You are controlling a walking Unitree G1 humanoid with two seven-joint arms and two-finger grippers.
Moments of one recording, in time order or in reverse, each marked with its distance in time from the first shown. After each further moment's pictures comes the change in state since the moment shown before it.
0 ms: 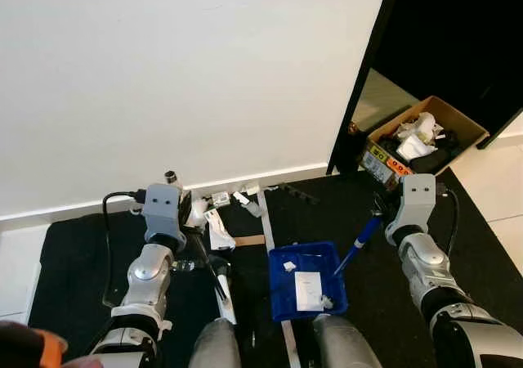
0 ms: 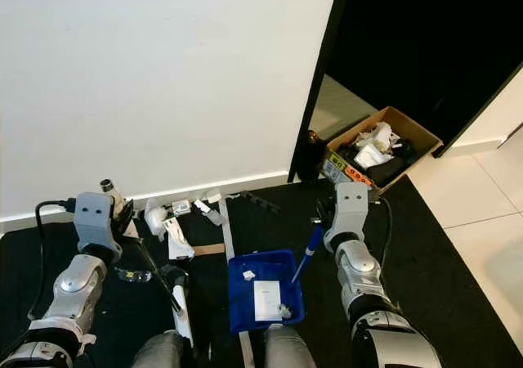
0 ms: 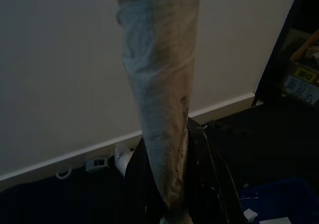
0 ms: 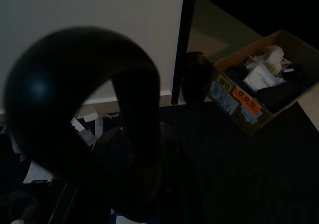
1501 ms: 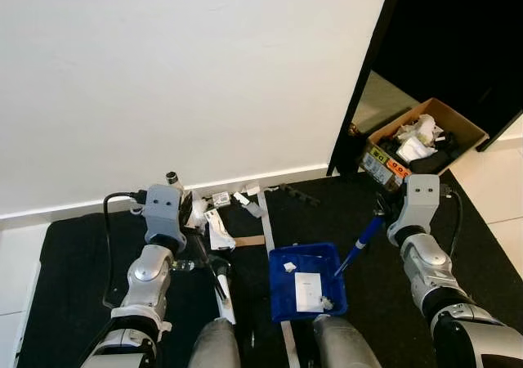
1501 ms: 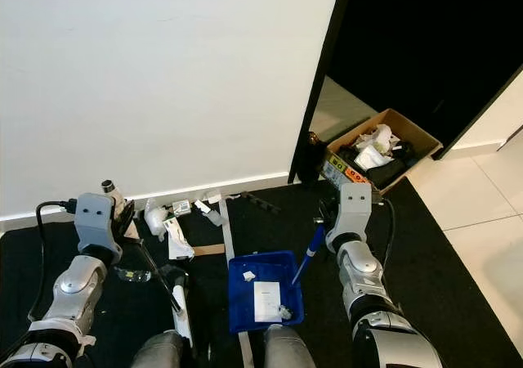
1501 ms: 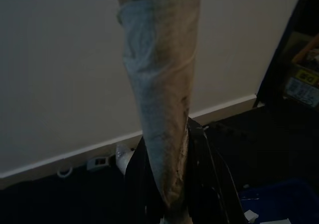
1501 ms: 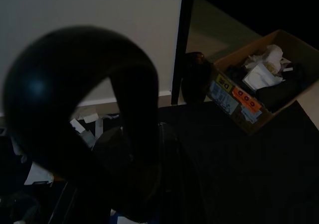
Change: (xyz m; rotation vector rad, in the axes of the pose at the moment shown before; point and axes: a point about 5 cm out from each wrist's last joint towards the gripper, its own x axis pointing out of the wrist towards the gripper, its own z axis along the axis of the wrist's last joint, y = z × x) left arm -0.001 0.001 0.000 -0.007 0.000 0.005; right arm 0.000 -0.001 0.001 0.016 -0.004 -0.003
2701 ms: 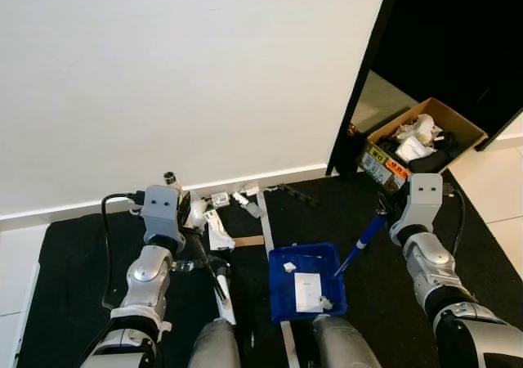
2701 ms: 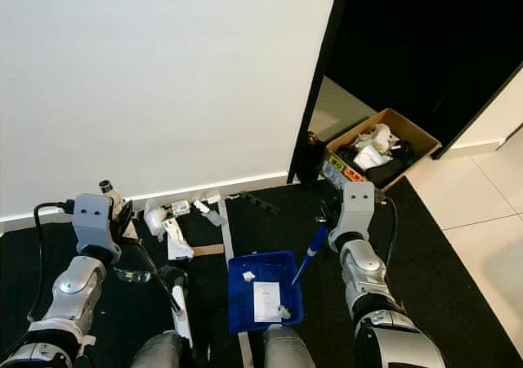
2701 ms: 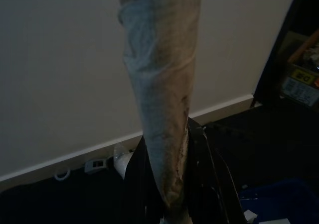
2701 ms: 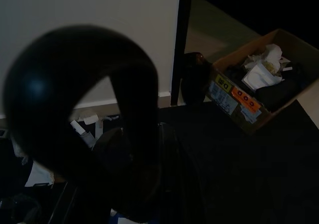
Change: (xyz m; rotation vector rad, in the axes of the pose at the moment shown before) left arm 0.002 -0.002 0.001 0.009 -0.007 -0.013; right arm 0.000 -0.005 0.002 0.015 -0.004 -0.005
